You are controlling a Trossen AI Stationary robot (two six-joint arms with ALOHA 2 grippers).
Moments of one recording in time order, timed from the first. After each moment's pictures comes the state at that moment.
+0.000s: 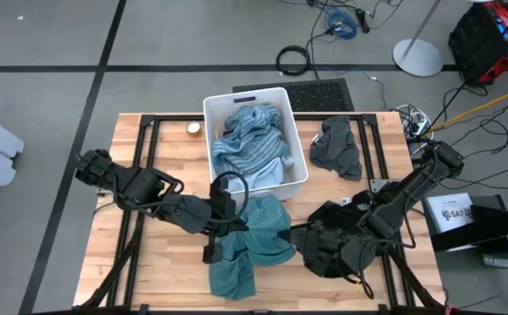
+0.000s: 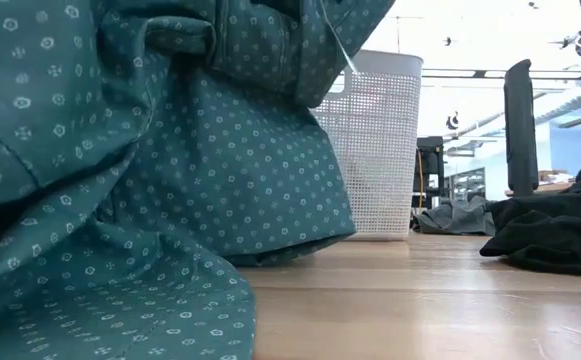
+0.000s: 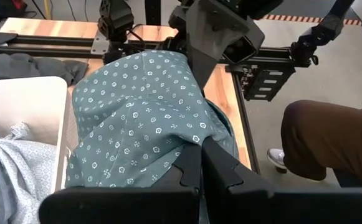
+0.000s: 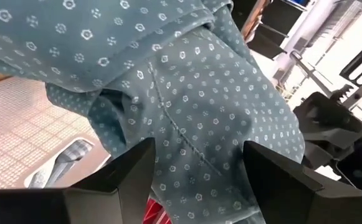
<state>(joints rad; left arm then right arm) -0.47 1.65 2.04 -1.00 -0.28 -0.34 0.73 1.45 1.19 -0.09 0.90 -1.69</state>
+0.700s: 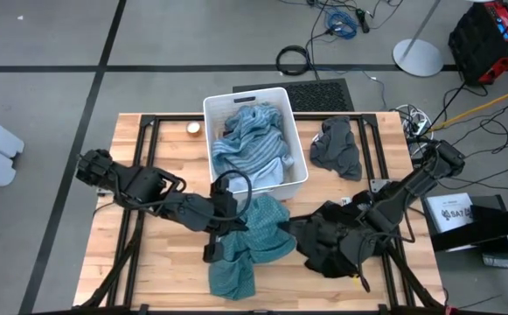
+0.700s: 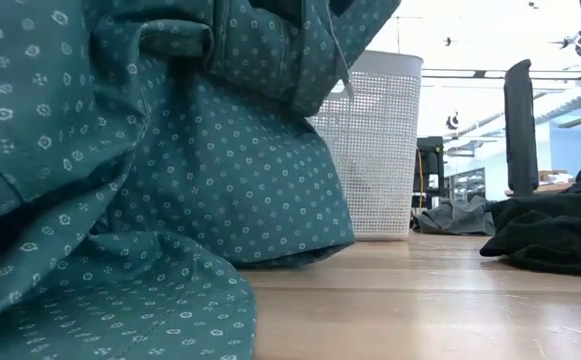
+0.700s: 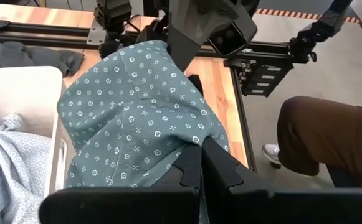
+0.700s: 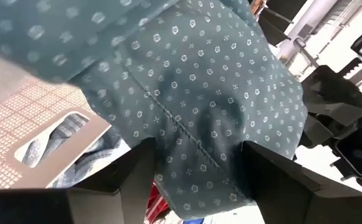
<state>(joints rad) -0.45 1.66 2.04 -1.02 -0.24 -0.36 0.69 1.43 1.19 -0.09 0.93 -1.74</state>
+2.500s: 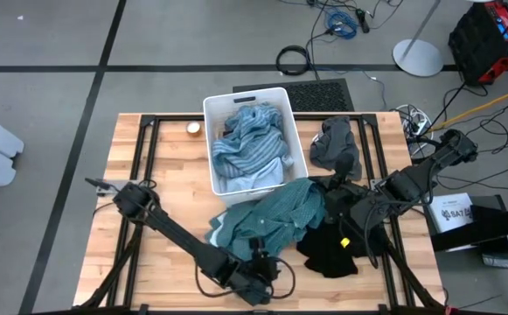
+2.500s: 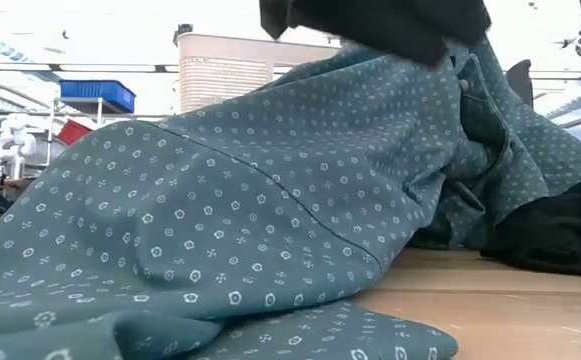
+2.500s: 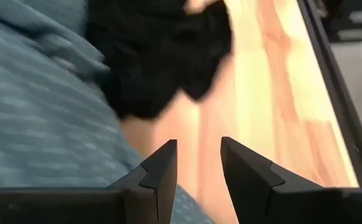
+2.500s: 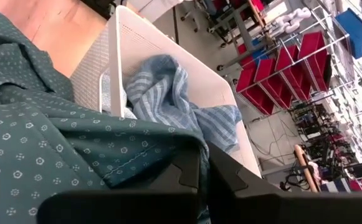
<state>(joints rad) -0.59 2.14 1.67 -0.32 -0.56 -0.34 0.58 1.16 1.19 -0.70 1.01 -0.28</state>
